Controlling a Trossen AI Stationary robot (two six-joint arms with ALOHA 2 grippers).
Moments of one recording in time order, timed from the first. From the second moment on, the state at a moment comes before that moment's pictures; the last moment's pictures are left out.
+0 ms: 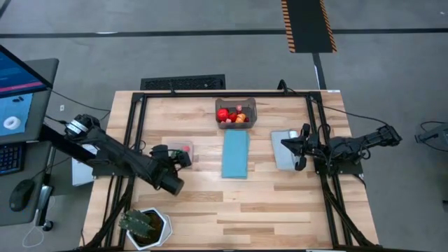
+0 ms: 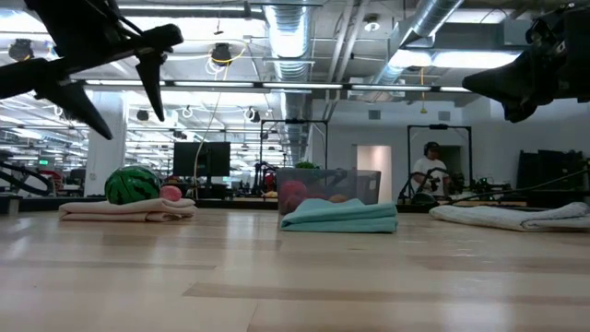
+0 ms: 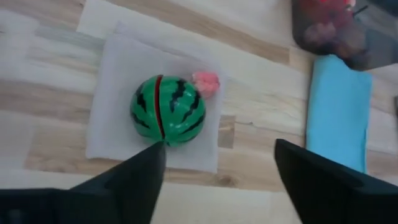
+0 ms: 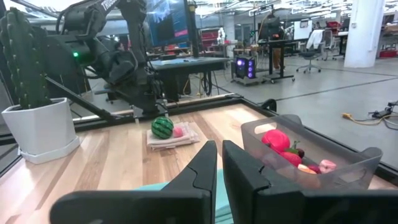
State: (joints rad) left arm -0.48 1.44 0.96 -1.08 -0.66 -2.32; right arm 0.31 0.05 0.01 0.06 0.55 0.03
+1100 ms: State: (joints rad) left arm -0.32 1.54 0.97 -1.10 -0.47 -2.23; right arm 0.31 0.05 0.01 0.06 0.55 0.03
